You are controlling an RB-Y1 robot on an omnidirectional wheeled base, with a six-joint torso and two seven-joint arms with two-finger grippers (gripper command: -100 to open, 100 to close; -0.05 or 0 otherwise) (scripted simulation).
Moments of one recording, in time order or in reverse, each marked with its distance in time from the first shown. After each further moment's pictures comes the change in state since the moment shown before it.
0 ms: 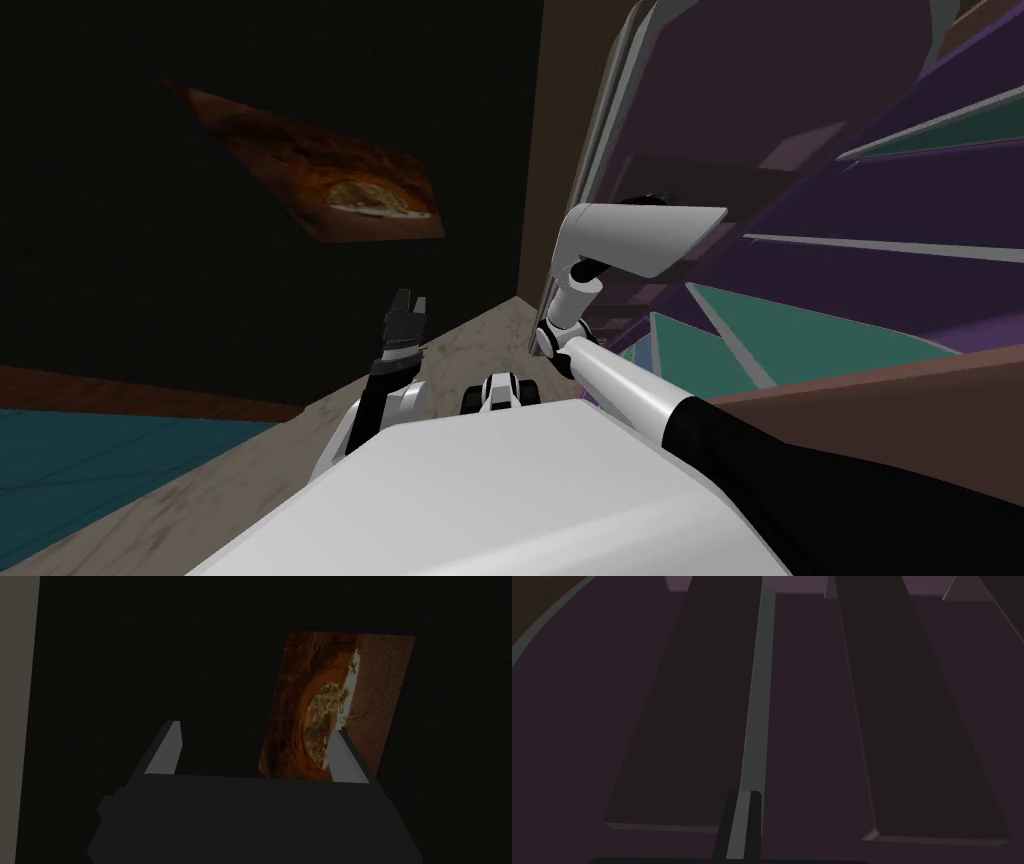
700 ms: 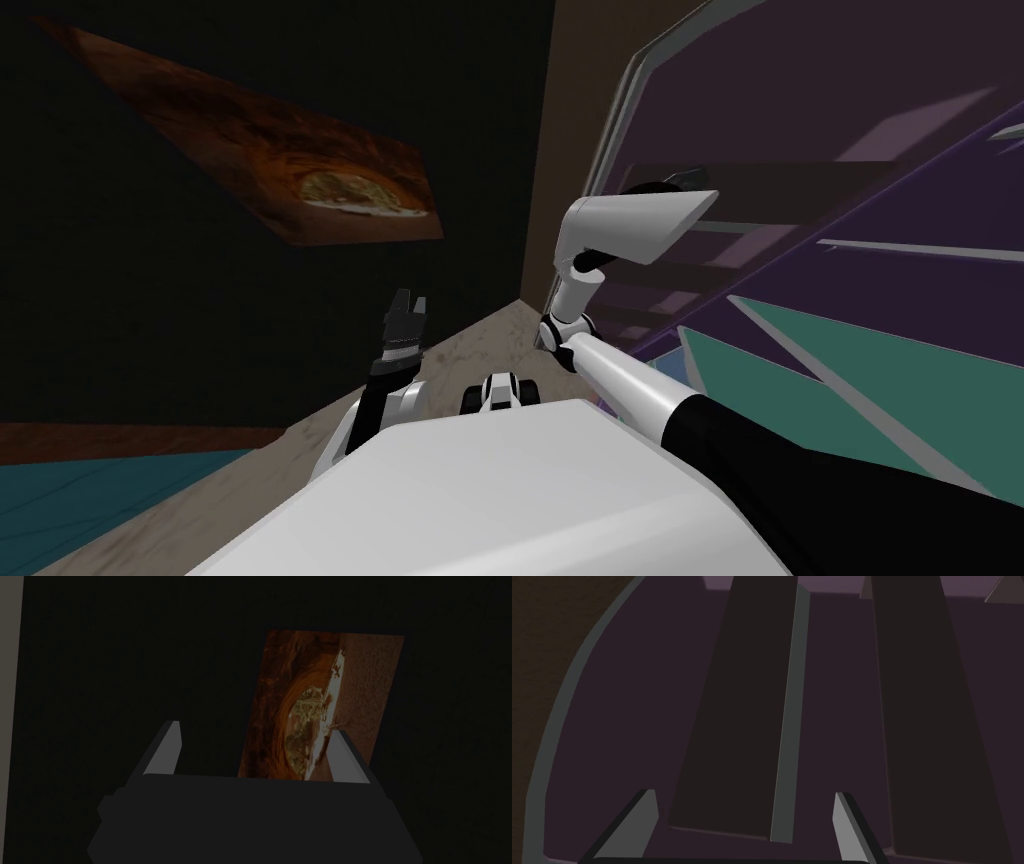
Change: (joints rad) left arm -0.001 0.000 0.000 0.000 0.000 0.000 0.000; right arm -0.035 -0.051 -0.028 0.070 0.073 0.085 -0.009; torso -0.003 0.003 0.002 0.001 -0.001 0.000
